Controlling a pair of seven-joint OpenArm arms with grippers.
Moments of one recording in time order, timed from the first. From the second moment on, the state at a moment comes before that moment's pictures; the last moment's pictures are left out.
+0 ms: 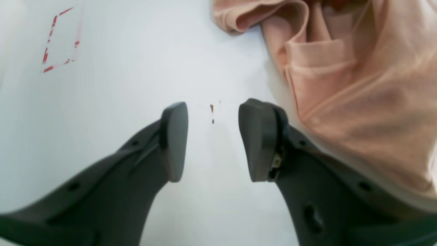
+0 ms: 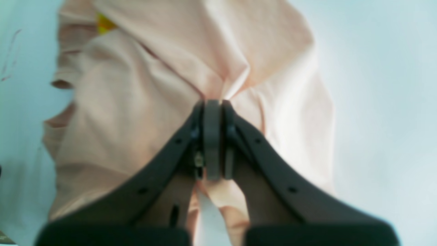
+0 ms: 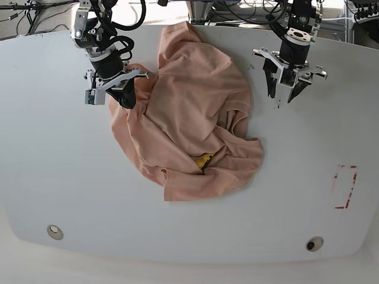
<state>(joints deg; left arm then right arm) 33.7 -4.6 -8.2 112.1 11.8 -14.7 8.7 -26.4 1.8 12.2 113.1 29.3 13.2 -34.9</state>
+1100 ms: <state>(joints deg) 25.1 -5.4 -8.9 109.7 6.3 -14.6 18.9 -24.5 5.7 17.5 111.0 29.1 12.5 -37.5</state>
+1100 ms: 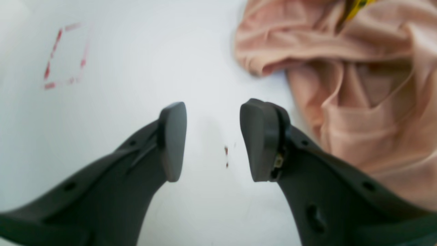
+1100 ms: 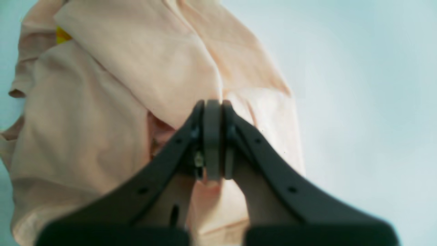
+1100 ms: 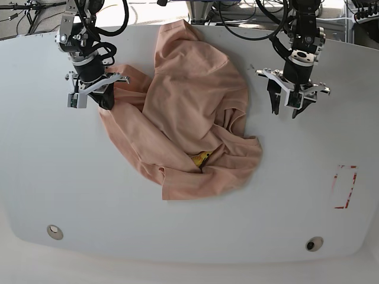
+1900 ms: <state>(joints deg) 5.6 -4.7 -7.9 95.6 -4.5 -14.5 28.7 -23.5 7.8 16.2 111.4 29.2 12.9 -38.3</state>
